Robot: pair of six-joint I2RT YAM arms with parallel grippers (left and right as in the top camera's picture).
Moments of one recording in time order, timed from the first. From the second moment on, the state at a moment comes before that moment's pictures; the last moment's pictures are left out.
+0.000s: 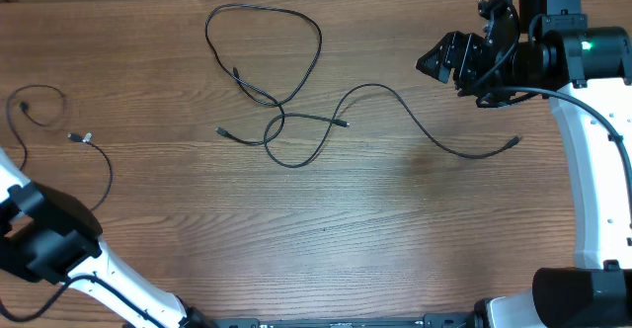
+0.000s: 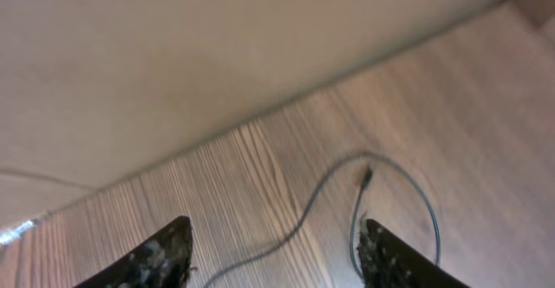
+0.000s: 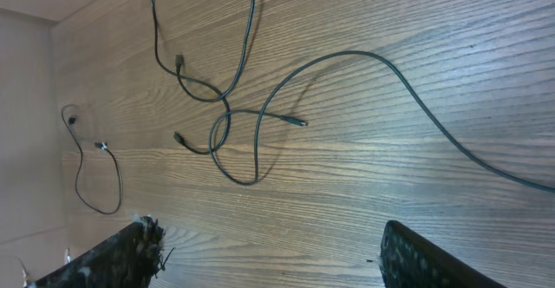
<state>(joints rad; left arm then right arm) 0.68 2.15 2.28 -1.00 -0.39 -0.32 0.04 1.65 1.82 -1.25 -0.47 0.33</state>
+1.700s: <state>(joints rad) -0.55 2.45 2.28 -0.69 0.24 0.01 -0.26 1.65 1.82 -1.39 -0.42 0.23</state>
